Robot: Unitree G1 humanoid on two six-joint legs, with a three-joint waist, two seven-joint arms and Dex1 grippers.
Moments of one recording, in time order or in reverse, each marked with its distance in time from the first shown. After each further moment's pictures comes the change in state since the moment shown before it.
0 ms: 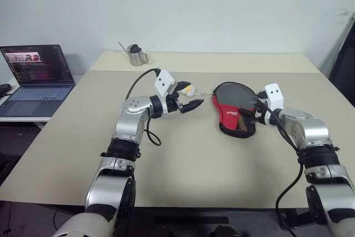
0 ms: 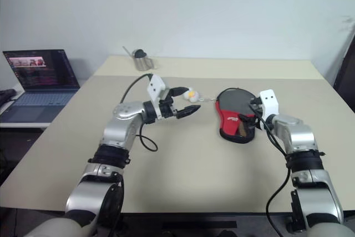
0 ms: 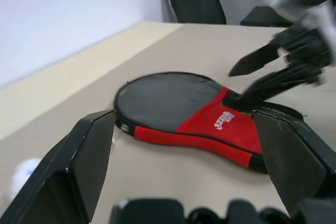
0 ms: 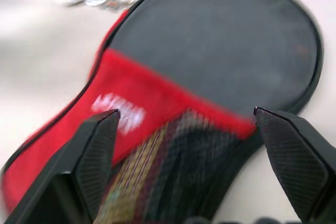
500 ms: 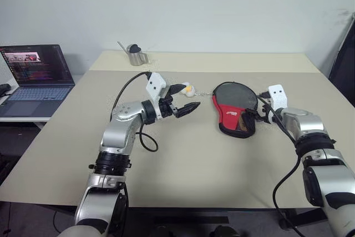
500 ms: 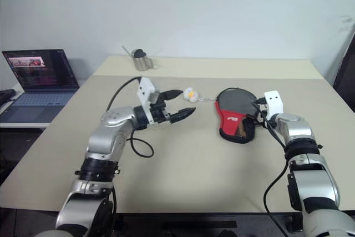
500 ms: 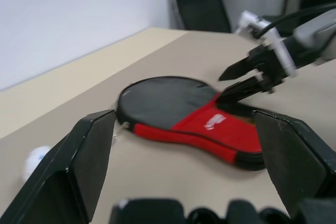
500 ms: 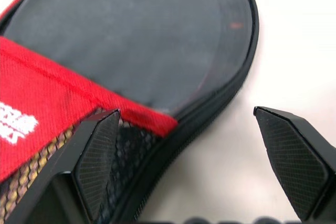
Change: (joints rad) left arm 0.128 0.059 -0.004 -0.282 -0.135 0.196 0.009; right arm -0.122 -0.013 -0.017 0.357 -0.085 -0.114 0.028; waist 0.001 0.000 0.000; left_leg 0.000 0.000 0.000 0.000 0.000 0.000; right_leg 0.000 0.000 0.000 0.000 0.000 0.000
